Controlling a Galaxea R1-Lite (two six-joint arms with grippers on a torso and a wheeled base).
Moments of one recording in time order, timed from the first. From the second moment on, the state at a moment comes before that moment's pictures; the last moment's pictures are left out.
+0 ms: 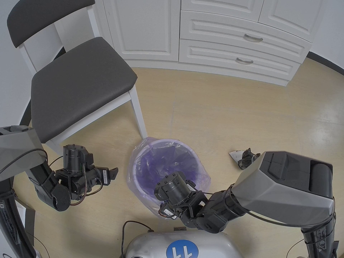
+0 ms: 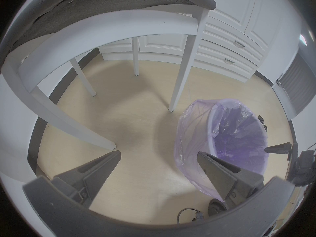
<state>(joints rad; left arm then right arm) -0.23 2.09 -0.54 -1.02 0.10 -0.12 0.91 2.38 -1.21 -0.44 -0.50 -0.25</state>
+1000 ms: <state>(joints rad) -0.23 2.31 -0.60 -1.19 0.12 -0.12 0.96 2.23 -0.96 -0.56 -0.51 -0.23</state>
